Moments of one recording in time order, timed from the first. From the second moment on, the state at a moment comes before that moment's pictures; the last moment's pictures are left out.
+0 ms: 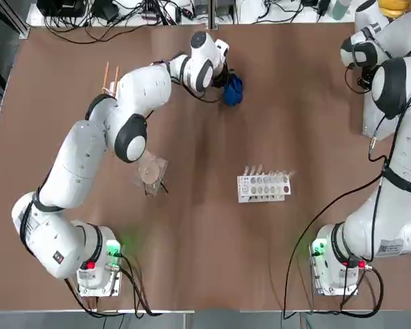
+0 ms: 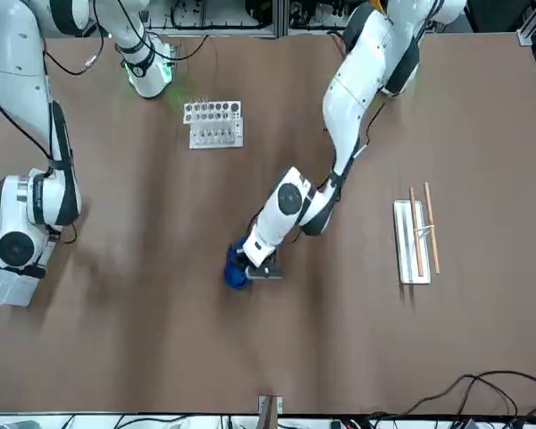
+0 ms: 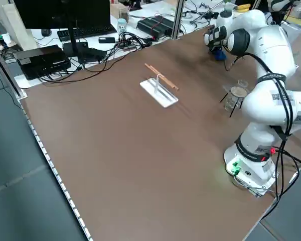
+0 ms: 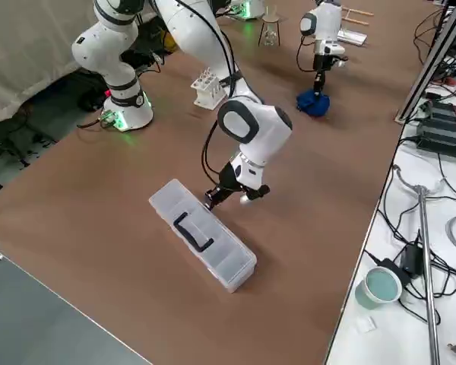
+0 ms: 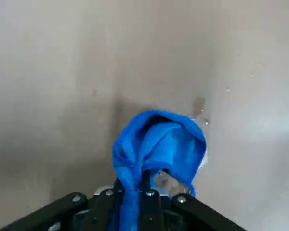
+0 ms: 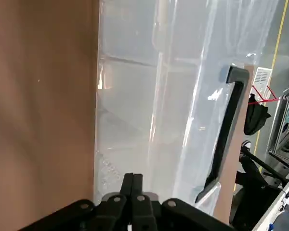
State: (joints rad) left arm -0.65 1.13 -0.14 -1.01 -0.16 2.50 -0.69; right arm 0.07 0.63 -0.36 -1.72 -0.49 1.99 0.29
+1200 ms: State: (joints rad) left arm -0.71 1.10 -0.14 -1.02 -0.16 2.57 -0.63; right arm -0.01 0.53 -0.40 -1.61 -0.53 1.88 0.12
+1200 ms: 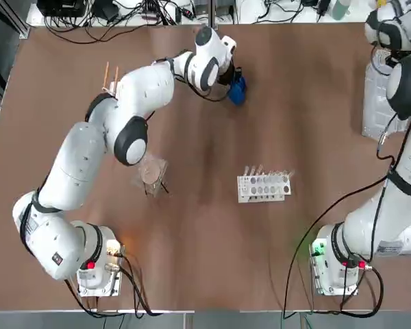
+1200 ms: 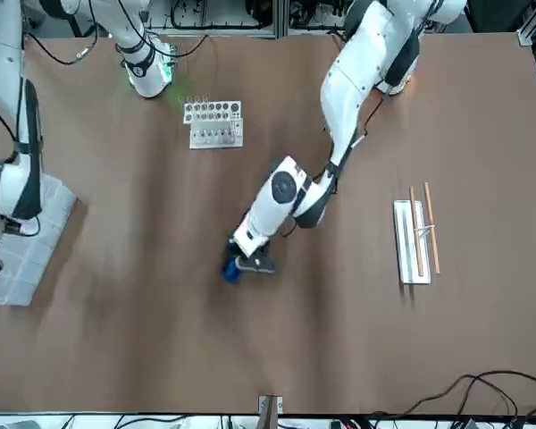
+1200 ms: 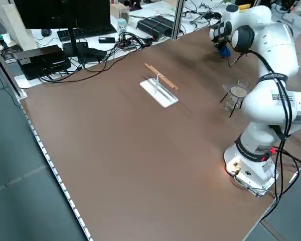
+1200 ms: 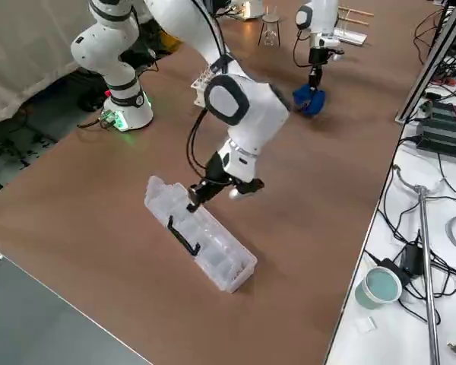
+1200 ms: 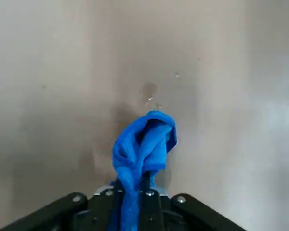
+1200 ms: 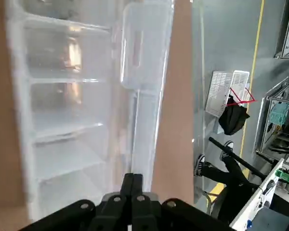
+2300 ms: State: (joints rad) left arm -0.38 0.52 -0.08 -1.60 0.02 2.16 -0.48; right arm -0.15 0.46 -0.37 -1.49 -0.22 1.71 -0.19
